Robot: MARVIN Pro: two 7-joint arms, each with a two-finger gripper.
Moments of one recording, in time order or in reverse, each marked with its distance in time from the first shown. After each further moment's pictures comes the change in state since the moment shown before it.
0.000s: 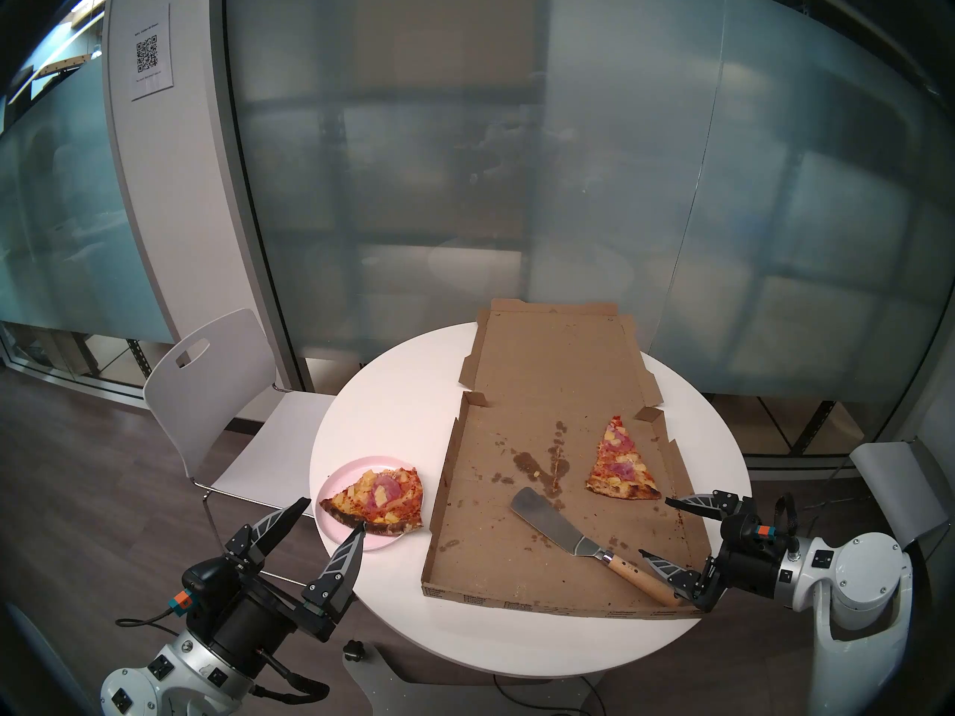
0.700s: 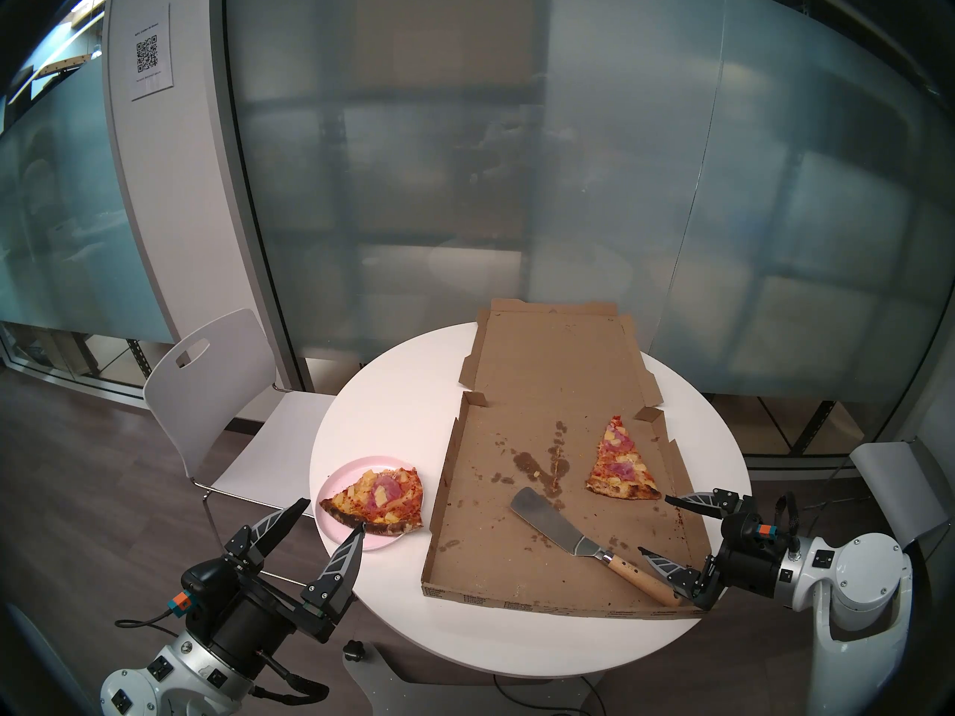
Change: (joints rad) left arm 0.000 -0.009 -0.003 0.000 0.001 0.000 -0.008; right arm 0.003 -0.010 0.001 -0.002 0.003 -0.004 0.003
